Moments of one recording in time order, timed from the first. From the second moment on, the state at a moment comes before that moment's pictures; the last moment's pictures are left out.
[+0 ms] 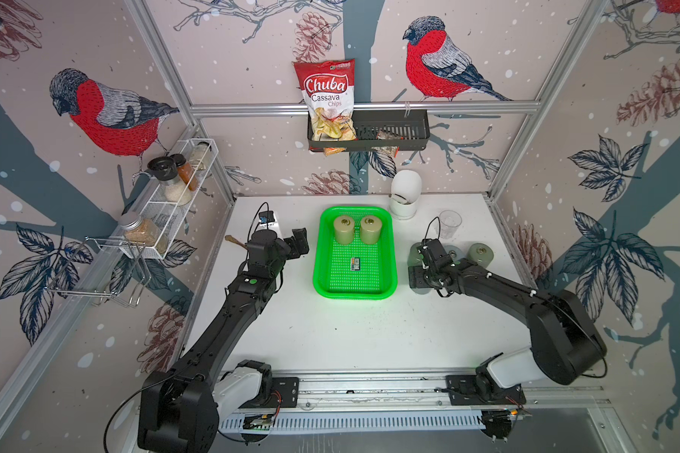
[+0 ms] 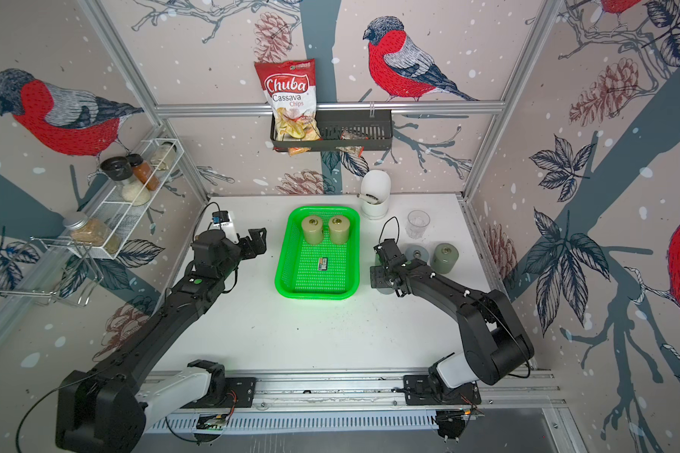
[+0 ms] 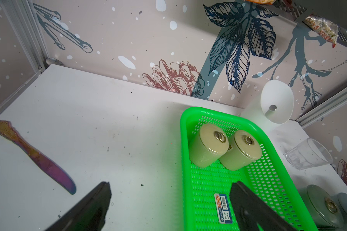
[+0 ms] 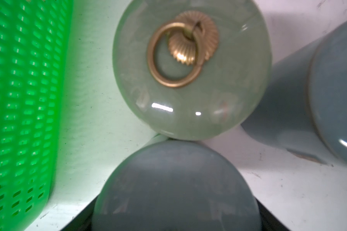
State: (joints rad) left arm -0.21 1.09 0.75 0.00 -0.03 -0.34; right arm 0.53 1.48 0.84 -0.45 0.18 0.34
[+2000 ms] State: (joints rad) left arm -0.22 1.08 0.76 0.00 0.00 -0.37; right arm 0.60 1.96 1.71 -0.54 0.10 0.18
